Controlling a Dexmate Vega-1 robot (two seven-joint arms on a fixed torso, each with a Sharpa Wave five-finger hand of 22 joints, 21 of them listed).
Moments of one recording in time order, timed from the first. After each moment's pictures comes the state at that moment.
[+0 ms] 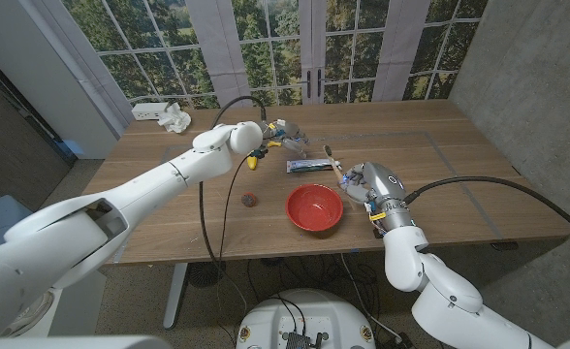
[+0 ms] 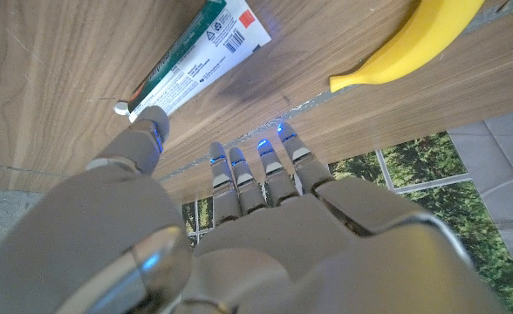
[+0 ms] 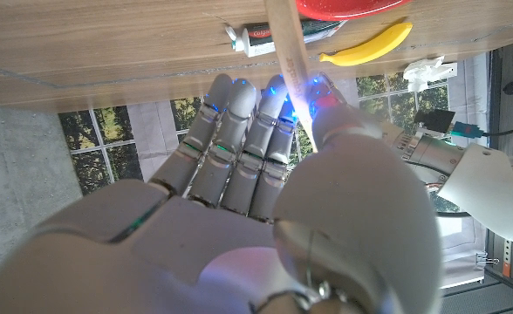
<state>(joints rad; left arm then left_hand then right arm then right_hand) 0.33 0.59 0.91 -1.54 0.49 0.18 -0.34 0.65 -0.08 0.66 -0.19 0.17 0.44 -0.09 0.24 0.18 0.32 -0.15 0.22 0.18 0.30 -0.04 0.19 0.17 0.28 0.06 0.21 0.18 -1.31 -0.74 -0.59 -2.35 -0.55 -0.68 -0.45 1.09 0.01 0.46 -0.17 0.19 1.05 -0.03 0.44 0.21 1.07 -0.12 0.58 0.73 0.92 -0.13 0.92 1.22 0.59 -0.05 0.86 0.28</state>
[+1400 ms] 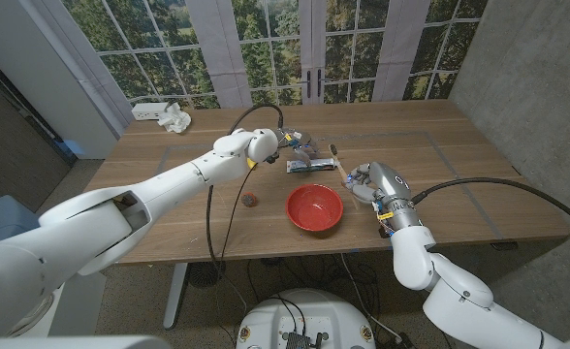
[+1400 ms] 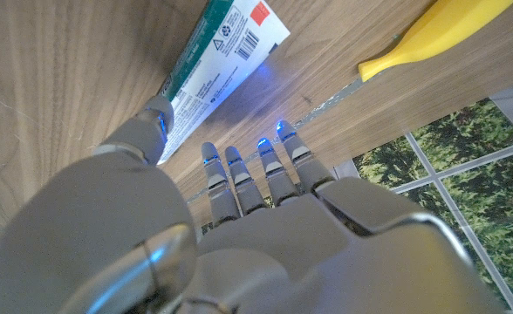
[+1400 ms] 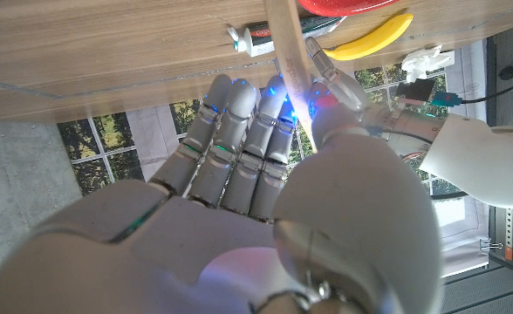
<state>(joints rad) 0.27 0.50 1.03 -1.39 0.64 0.11 -0.29 0.75 -0.08 0.62 -0.18 0.17 0.47 -0.16 0.23 0.18 0.35 -0.19 0.22 0.18 0.30 -0.04 0.19 0.17 0.30 0.05 0.21 0.18 -1.33 -0.77 -0.52 -2.32 -0.44 -0.58 -0.49 1.09 0.01 0.47 -0.17 0.19 1.05 -0.03 0.44 0.22 1.07 -0.12 0.57 0.74 0.92 -0.13 0.92 1.22 0.57 -0.05 0.90 0.27</state>
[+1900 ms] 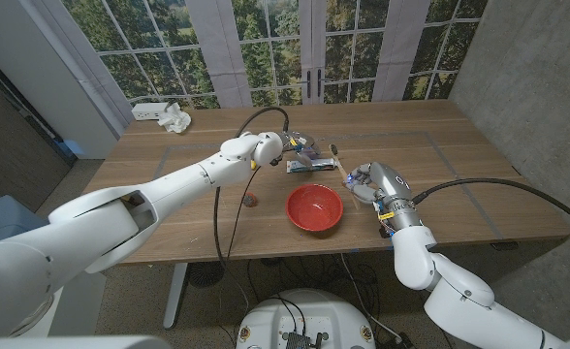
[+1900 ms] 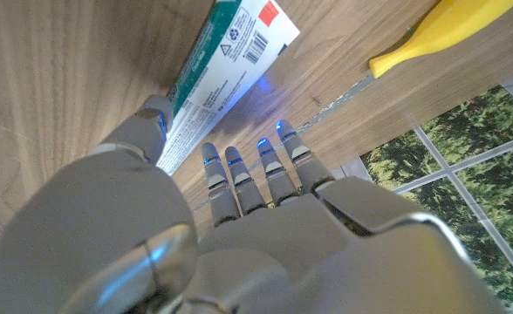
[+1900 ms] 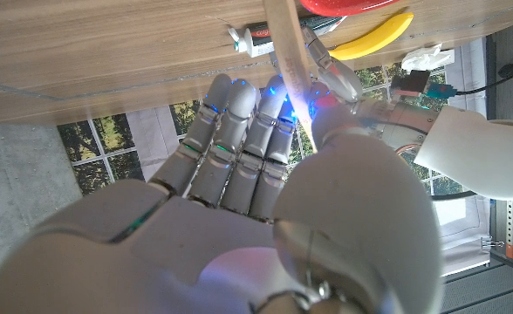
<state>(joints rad) 0.26 0.48 1.06 -1.35 0.69 0.10 -0.27 0.75 -0.08 0.61 -0.18 0.17 0.46 -0.16 0.21 0.18 0.35 -0.19 0.21 0.18 0.30 -0.04 0.19 0.17 0.30 0.05 0.21 0.18 -1.33 -0.77 -0.52 -2.32 -0.43 -0.57 -0.49 1.09 0.01 0.47 -0.17 0.19 1.06 -0.03 0.44 0.22 1.07 -0.12 0.56 0.74 0.92 -0.13 0.92 1.22 0.57 -0.05 0.91 0.26</state>
